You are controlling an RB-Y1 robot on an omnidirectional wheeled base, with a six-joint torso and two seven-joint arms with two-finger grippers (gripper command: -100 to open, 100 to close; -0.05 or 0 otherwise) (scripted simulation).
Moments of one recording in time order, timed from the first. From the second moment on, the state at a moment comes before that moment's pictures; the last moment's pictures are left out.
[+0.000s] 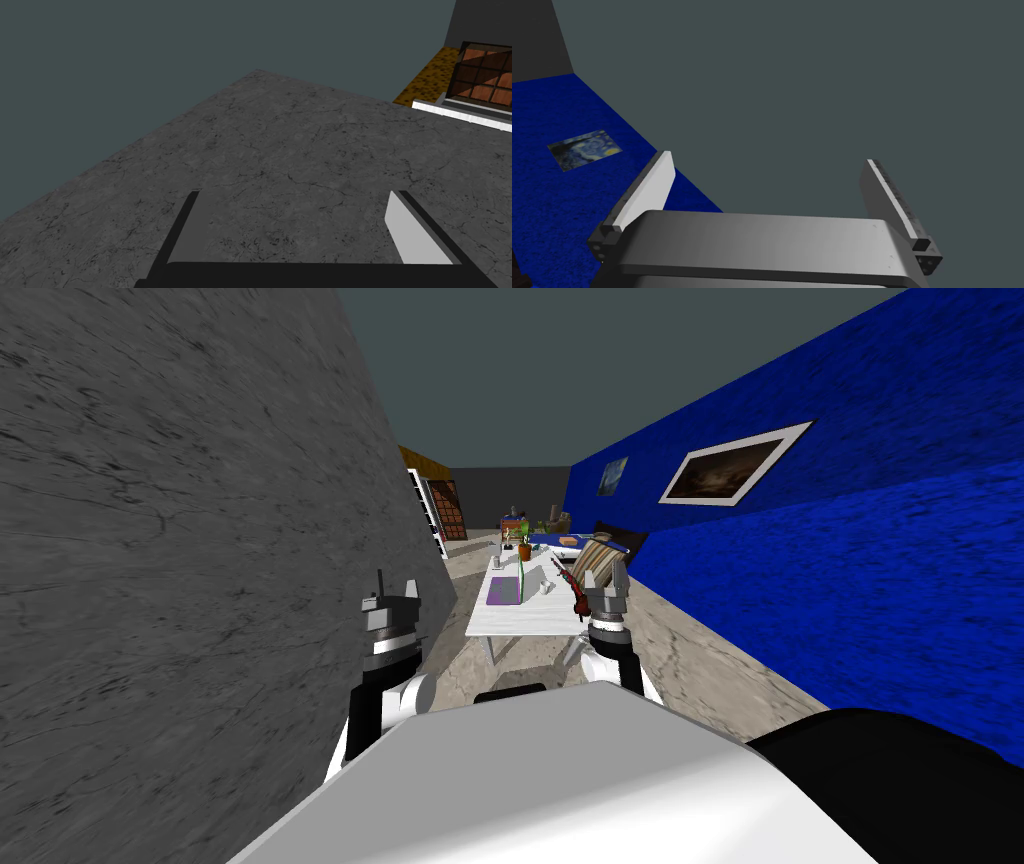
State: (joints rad) left arm 0.46 -0.02 -0.06 -2.35 0.08 -0.37 -0.03; right arm 0.47 -0.03 -0.03 -2.23 -0.04 -0.62 0.03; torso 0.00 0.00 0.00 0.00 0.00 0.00
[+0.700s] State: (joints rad) left arm 0.46 -0.02 -0.06 -2.35 0.08 -0.37 -0.03; right arm 0.47 -0.03 -0.03 -2.23 -0.04 -0.62 0.03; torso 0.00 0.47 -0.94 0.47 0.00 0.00
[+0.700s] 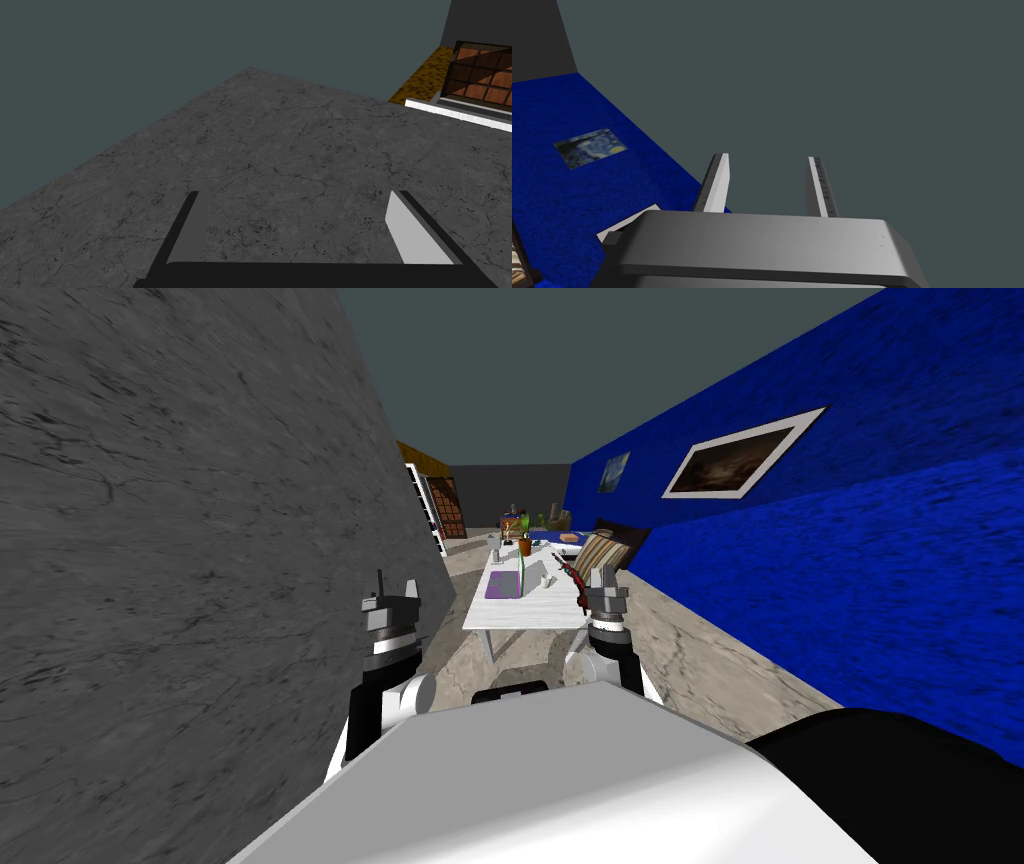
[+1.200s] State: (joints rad) left arm 0.46 -0.02 -0.06 -2.35 0.08 -0.37 -0.03; right arm 0.47 -0.07 -0.03 -2.22 -0.03 -0.62 0.04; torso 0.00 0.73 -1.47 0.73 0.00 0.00
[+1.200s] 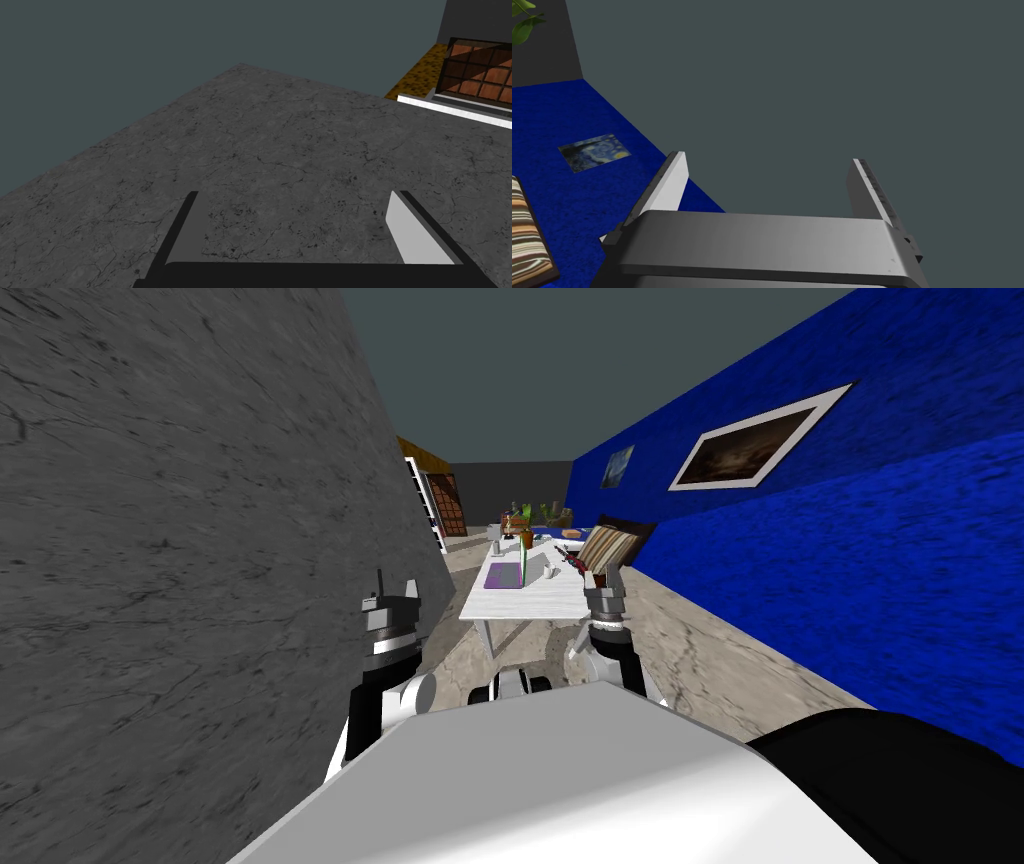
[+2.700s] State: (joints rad) left arm 0.46 -0.02 -0.06 -2.35 0.08 -0.37 -0.03; right arm 0.46 -0.44 -0.21 -1.92 0.29 -0.56 0.22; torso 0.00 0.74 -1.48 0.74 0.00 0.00
